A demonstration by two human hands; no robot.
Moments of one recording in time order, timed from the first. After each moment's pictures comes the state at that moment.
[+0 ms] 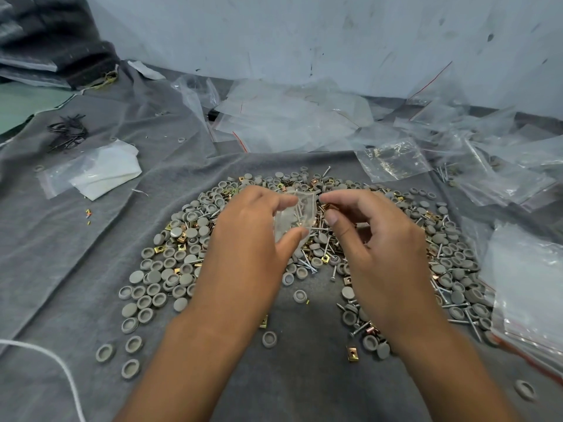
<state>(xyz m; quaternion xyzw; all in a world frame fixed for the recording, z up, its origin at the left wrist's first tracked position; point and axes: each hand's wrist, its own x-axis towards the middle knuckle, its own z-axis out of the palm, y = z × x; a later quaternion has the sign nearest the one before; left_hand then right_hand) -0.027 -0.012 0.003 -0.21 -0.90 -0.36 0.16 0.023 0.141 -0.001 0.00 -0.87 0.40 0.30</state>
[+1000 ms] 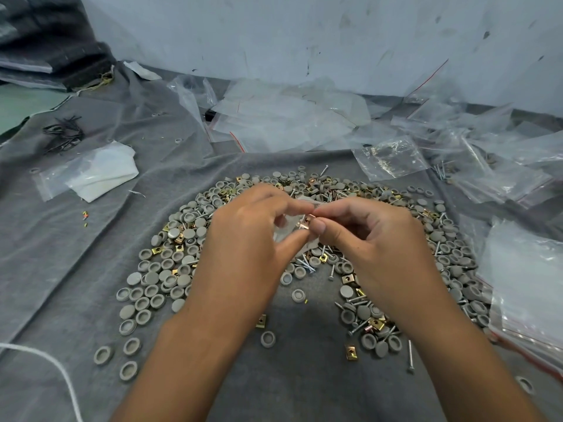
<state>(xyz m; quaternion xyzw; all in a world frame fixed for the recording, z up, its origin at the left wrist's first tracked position) -0.023 -0.013 0.011 -0.27 -0.87 -0.38 0.17 0.022 0.149 0.008 0.00 -0.84 0.51 0.18</state>
